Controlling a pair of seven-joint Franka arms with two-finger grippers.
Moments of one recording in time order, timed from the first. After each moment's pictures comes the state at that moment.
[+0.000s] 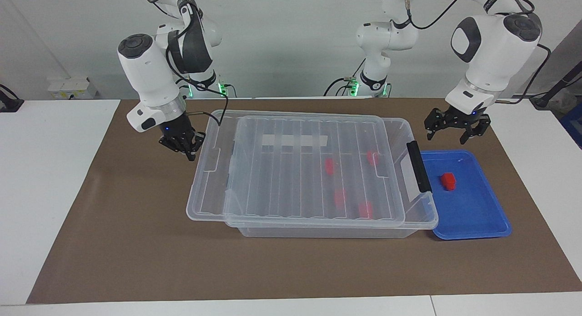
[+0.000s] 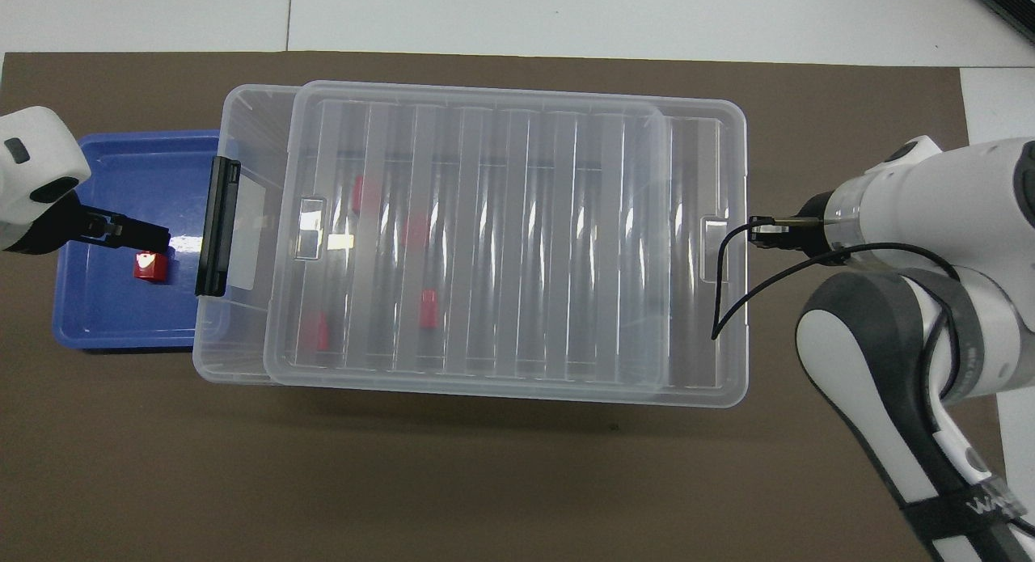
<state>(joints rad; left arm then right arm) -0.13 -0.03 0.10 -1.81 0.00 1.87 0.23 0.12 0.01 0.02 -1.97 0.07 2.11 0.19</state>
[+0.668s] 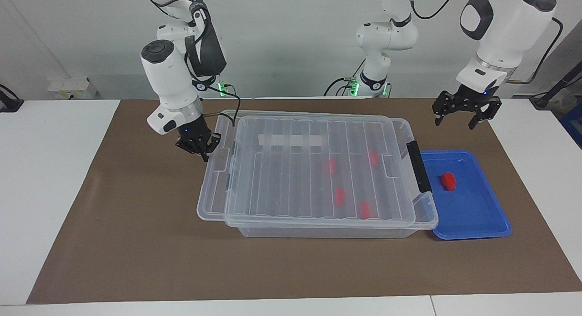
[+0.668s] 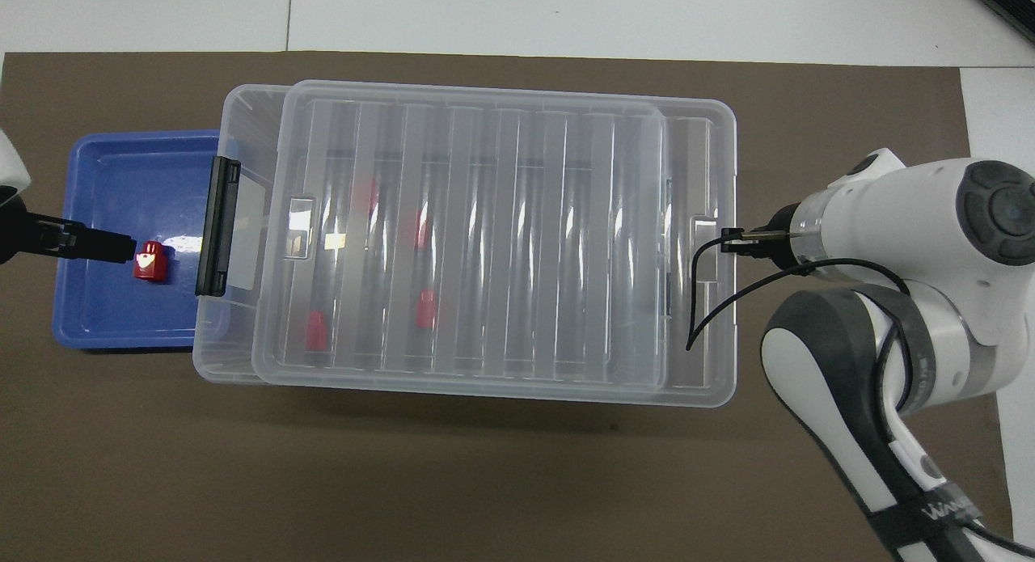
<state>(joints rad) -0.12 -0.09 0.11 -1.80 0.00 1.80 0.23 0.20 0.01 0.02 -2.01 0.07 2.17 0.19</state>
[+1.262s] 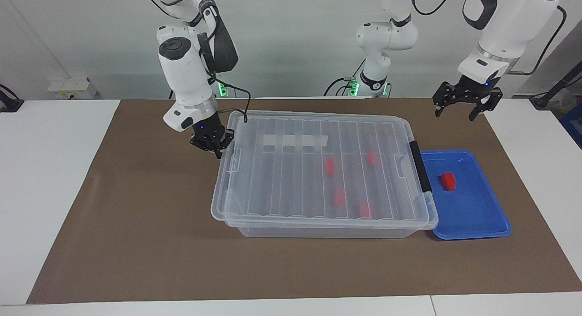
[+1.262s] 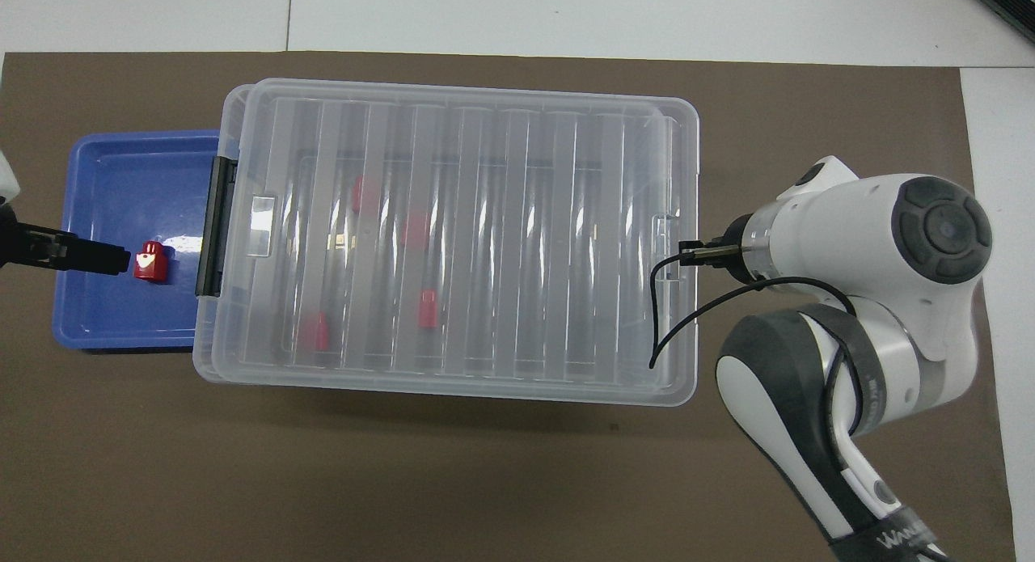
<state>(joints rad) -0.12 -0.10 0.10 -1.71 0.00 1.65 0.23 0.25 0.01 0.02 -2.01 0.07 2.17 0.20</state>
